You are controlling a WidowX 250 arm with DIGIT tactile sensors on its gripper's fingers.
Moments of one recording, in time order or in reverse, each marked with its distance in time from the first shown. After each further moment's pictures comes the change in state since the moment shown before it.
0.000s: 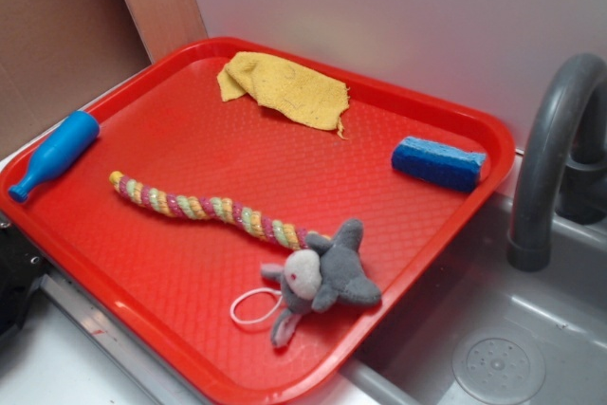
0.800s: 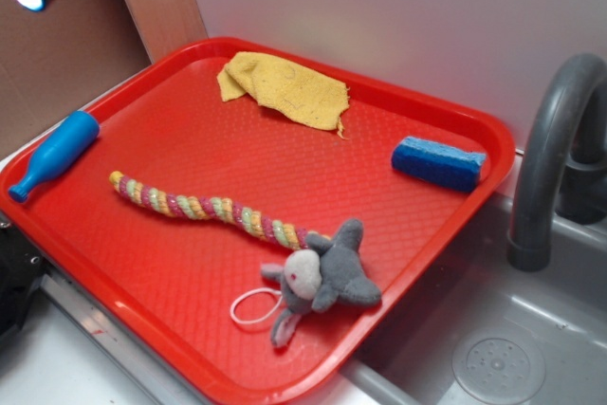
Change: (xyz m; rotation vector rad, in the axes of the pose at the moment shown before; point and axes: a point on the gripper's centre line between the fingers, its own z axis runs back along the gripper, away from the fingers) arm -0.001 -0.020 -0.033 -0.067 0.066 -0.936
